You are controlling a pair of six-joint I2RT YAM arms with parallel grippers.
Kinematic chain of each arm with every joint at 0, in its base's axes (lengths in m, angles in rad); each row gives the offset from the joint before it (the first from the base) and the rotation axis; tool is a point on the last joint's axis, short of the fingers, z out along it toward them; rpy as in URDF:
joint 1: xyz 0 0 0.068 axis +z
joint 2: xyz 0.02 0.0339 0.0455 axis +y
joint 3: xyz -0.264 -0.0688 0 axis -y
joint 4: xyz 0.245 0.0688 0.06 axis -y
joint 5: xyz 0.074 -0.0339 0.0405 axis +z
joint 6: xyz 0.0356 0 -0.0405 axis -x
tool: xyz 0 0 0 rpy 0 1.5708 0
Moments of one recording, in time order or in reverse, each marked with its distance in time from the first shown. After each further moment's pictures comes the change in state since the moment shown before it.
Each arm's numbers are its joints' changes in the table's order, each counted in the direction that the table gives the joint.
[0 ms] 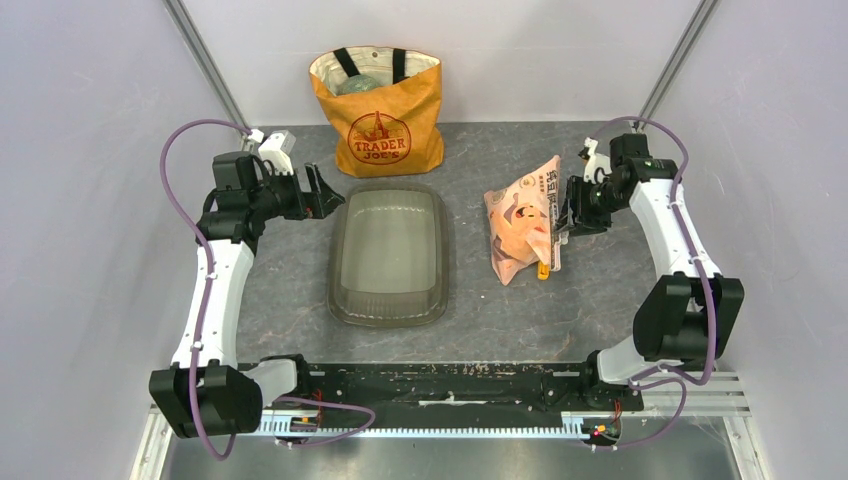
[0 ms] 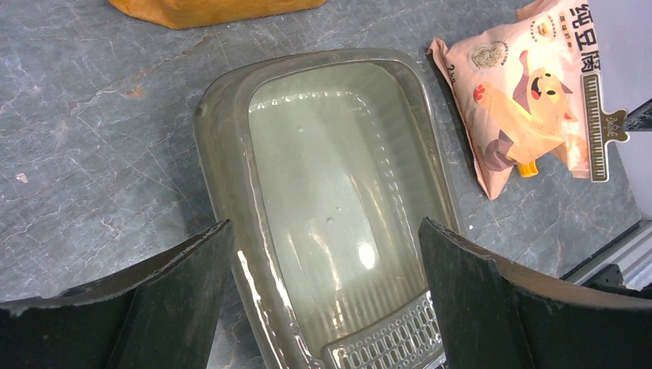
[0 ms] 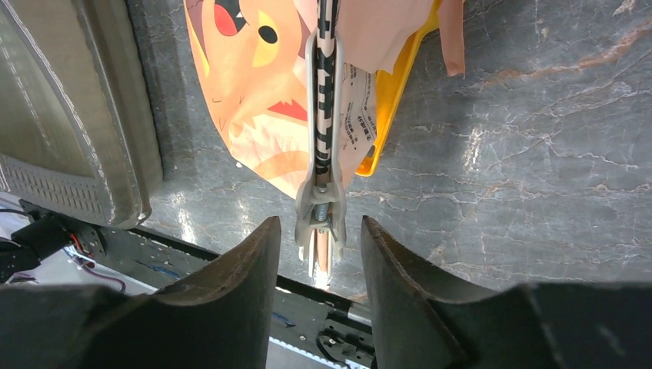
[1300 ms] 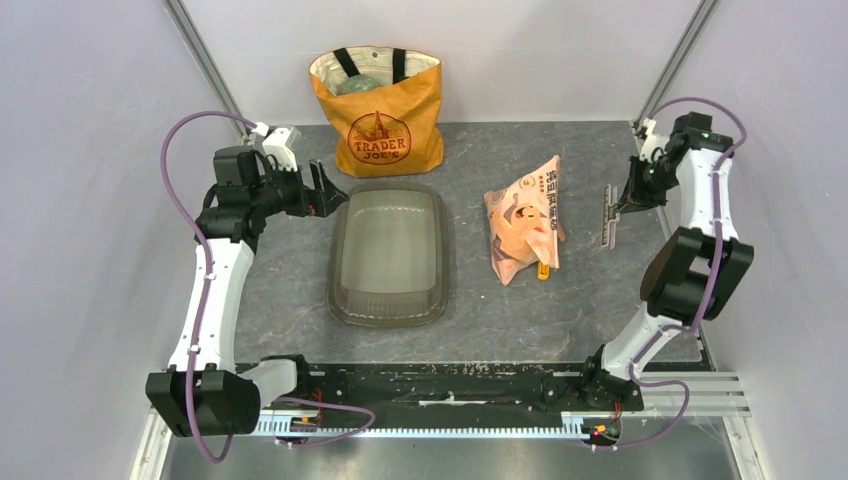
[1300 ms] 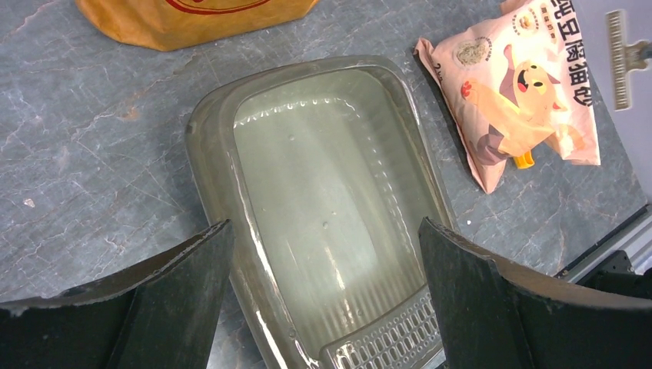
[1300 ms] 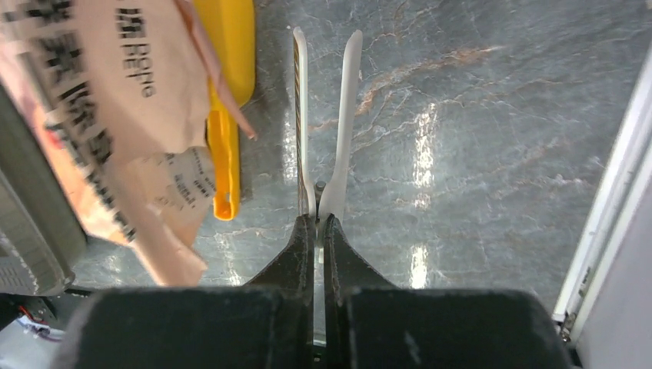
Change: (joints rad) left arm -0.032 0.001 0.051 -0.027 0.001 -0.032; right arm -0.289 0.225 0.334 -0.107 -0.077 0.196
